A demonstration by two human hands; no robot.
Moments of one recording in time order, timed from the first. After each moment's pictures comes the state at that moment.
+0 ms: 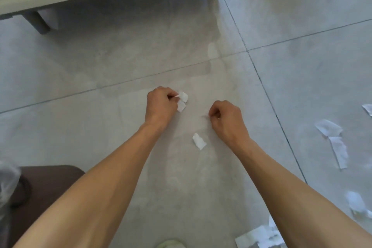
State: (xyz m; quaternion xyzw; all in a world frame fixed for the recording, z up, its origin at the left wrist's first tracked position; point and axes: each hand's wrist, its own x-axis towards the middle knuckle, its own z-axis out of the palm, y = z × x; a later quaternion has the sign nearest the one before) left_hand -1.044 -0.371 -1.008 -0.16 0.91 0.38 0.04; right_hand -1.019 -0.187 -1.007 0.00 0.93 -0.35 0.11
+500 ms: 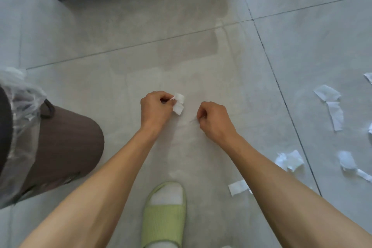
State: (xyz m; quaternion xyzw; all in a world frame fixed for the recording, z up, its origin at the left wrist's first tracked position) left_hand -0.913 -0.369 -0.999 -0.25 0.87 0.42 0.04; right_hand -0.916 -0.203 -1.013 -0.06 0.91 -0.35 0.20
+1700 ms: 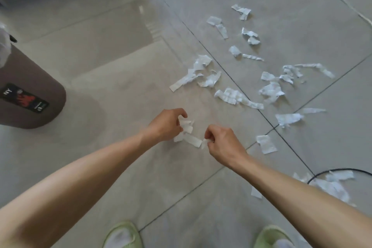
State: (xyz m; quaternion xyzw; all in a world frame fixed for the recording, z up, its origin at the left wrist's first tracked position) left_hand -0.608 -0.239 -0.977 0.15 0.90 0.26 0.31; right_hand -0.502 -0.068 -0.958 0.08 0.94 -0.31 0.12
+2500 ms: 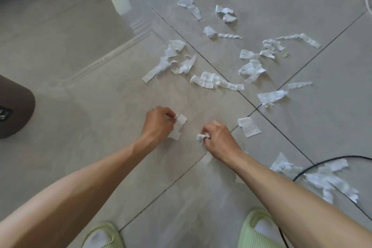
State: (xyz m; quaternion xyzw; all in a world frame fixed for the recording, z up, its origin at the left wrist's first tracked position) left_hand -0.561 -0.177 -0.996 0.03 0.92 0.33 0.20; right_hand -0.463 -0.013 -1.012 0.14 0.92 -0.33 0.14
